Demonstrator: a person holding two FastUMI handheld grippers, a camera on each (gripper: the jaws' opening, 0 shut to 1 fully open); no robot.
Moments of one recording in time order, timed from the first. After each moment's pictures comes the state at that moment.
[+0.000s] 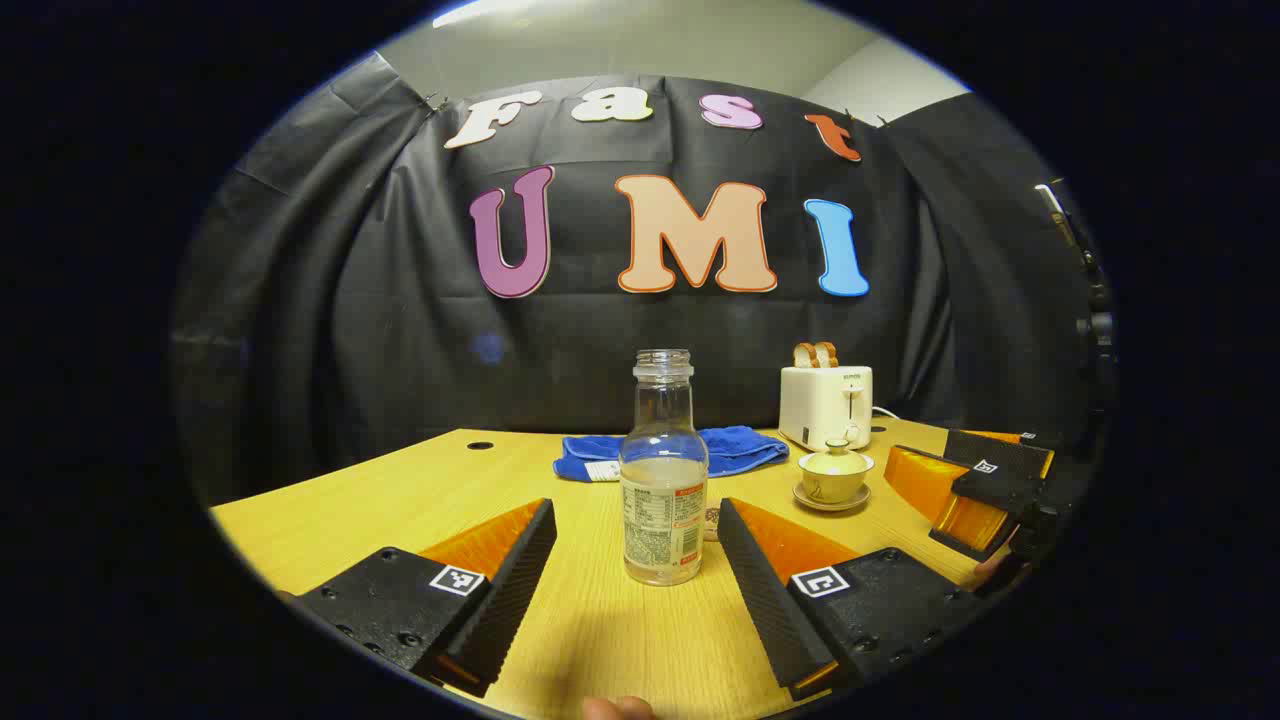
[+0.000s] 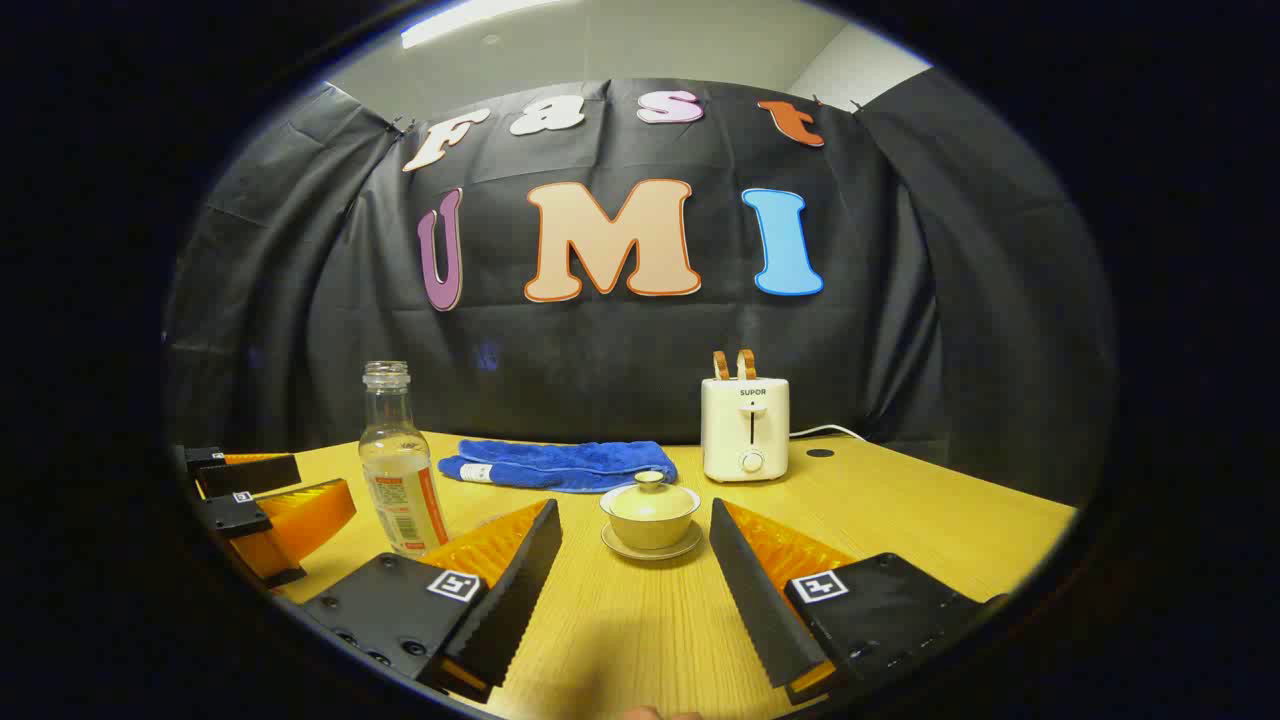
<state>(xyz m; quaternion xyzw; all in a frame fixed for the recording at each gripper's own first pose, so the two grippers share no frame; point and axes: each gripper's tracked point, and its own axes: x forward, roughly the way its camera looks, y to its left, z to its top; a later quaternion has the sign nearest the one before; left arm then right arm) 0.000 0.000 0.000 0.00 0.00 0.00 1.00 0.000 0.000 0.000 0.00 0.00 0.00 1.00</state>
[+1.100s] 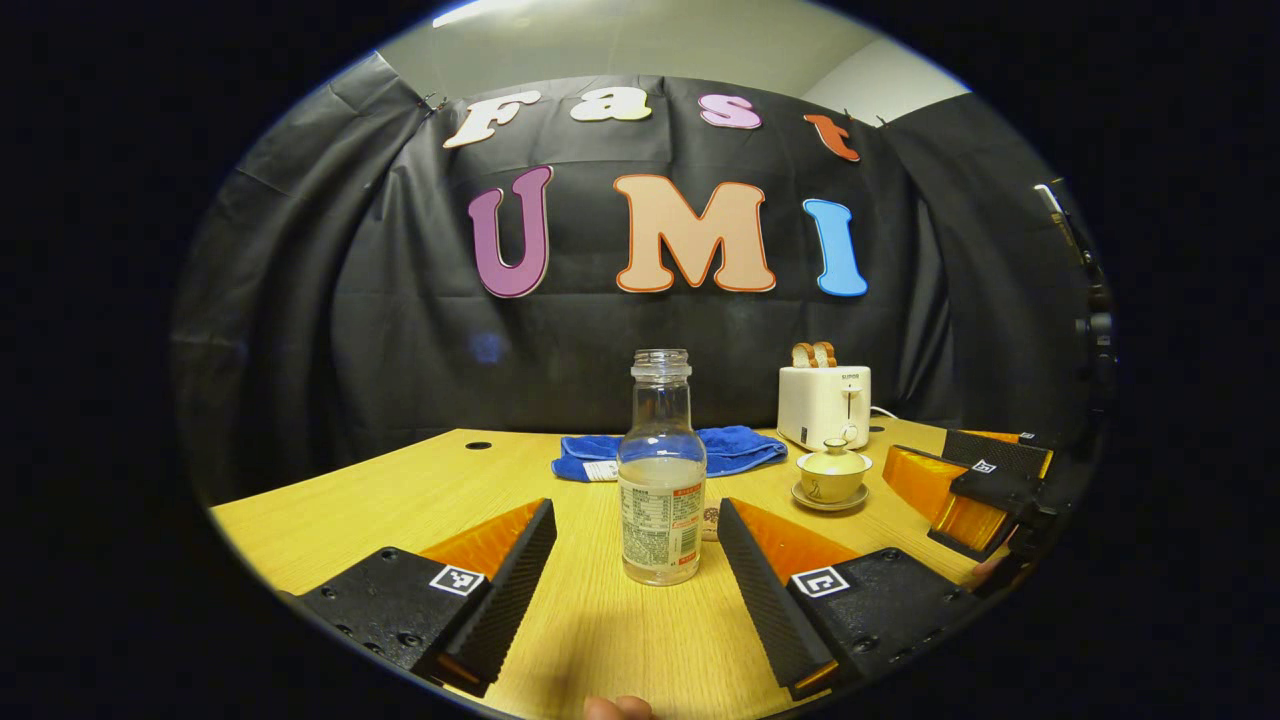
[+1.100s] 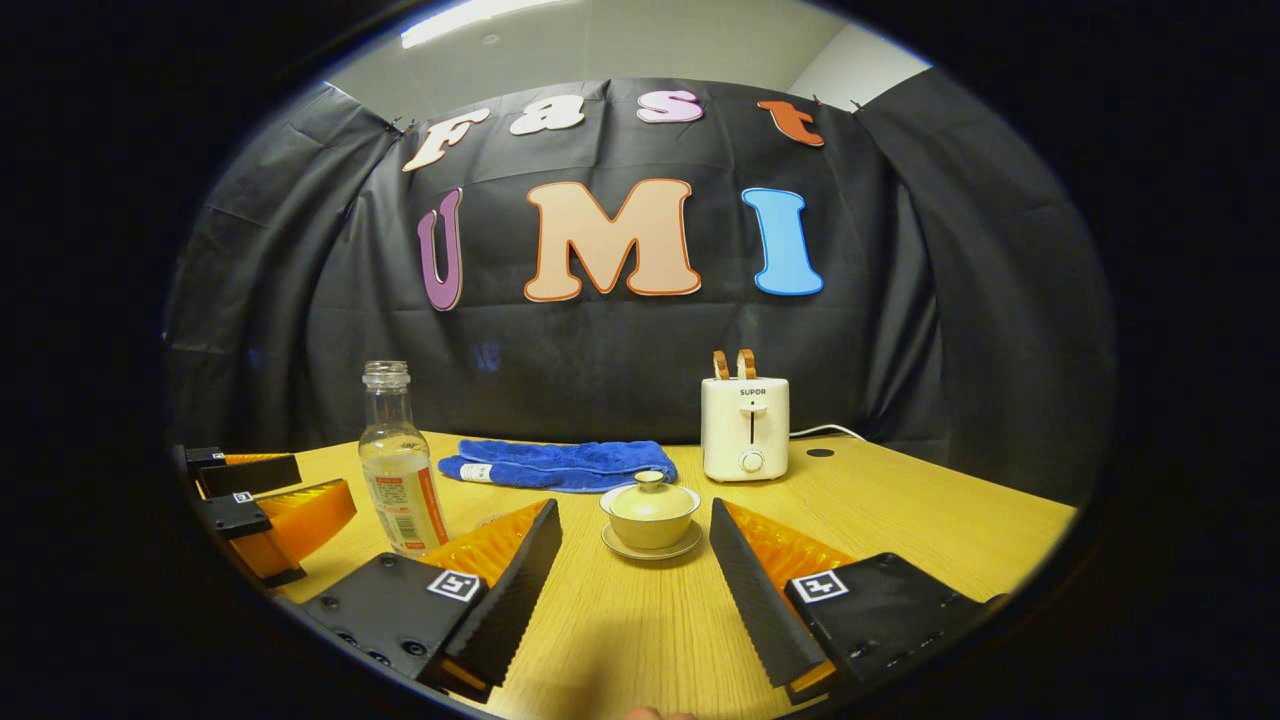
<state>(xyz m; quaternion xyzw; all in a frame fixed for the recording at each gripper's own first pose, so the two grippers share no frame) 0.001 0.000 0.000 0.00 0.00 0.00 1.00 0.002 -0.001 0.000 0.00 0.00 0.00 1.00</state>
